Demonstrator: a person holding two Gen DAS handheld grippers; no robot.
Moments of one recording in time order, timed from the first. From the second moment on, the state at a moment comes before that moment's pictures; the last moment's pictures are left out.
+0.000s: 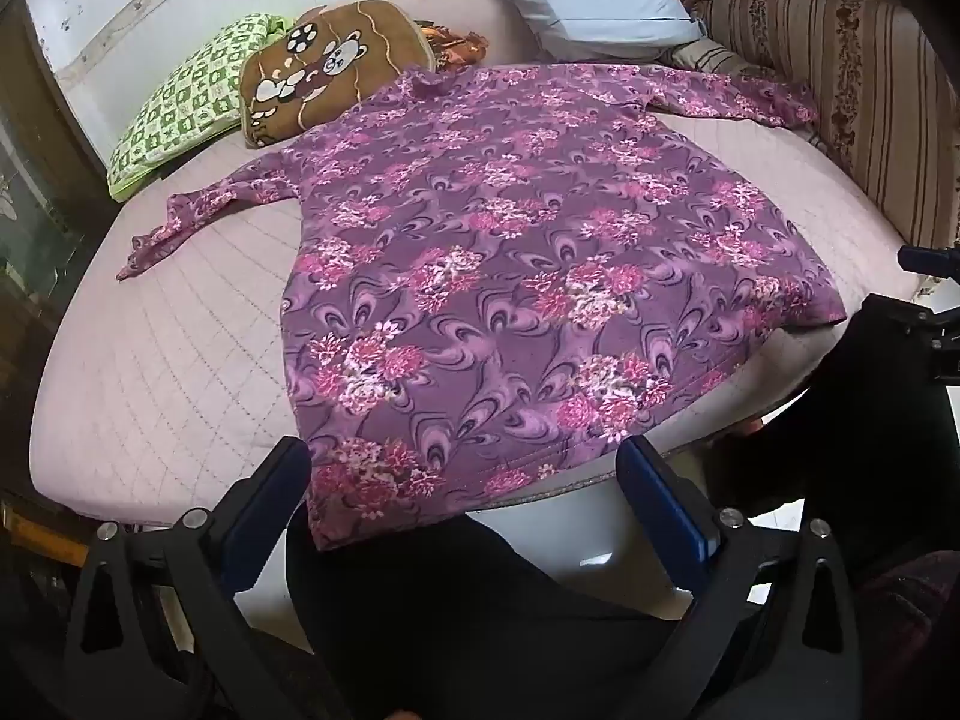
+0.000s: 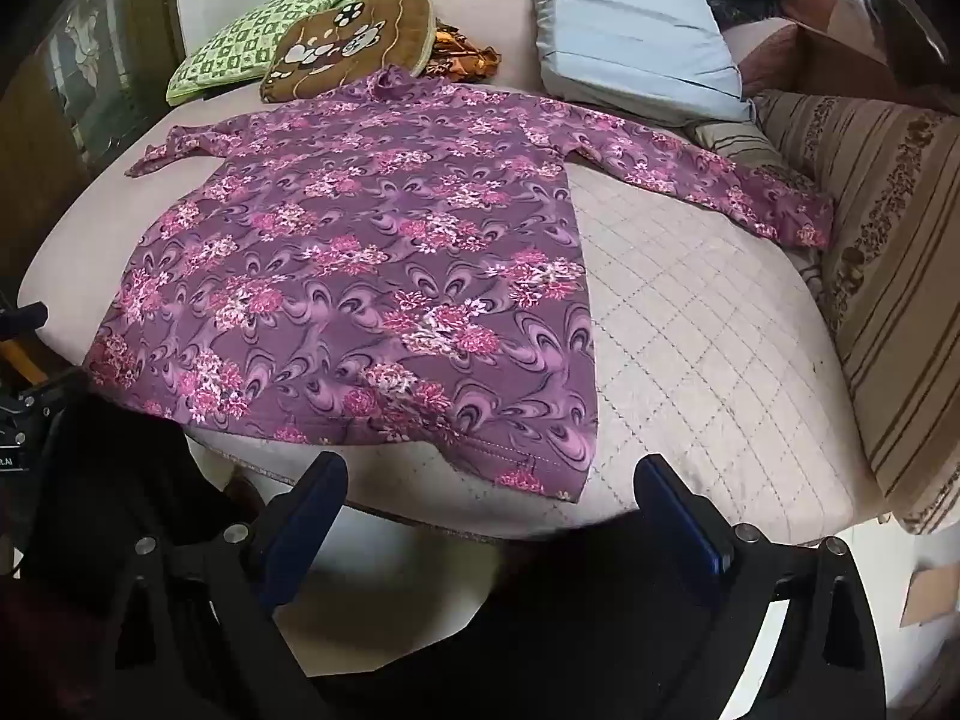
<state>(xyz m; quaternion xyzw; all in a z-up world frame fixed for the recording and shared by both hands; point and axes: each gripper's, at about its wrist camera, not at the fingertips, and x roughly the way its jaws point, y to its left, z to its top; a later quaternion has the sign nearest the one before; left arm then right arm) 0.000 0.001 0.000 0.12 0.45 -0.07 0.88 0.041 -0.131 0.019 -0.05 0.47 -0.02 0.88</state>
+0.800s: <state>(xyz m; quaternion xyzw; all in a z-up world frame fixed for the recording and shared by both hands) 0.008 0.023 -0.007 0.09 0.49 -0.06 0.87 0.046 -0.129 0.011 -0.07 0.48 -0.03 0.87</state>
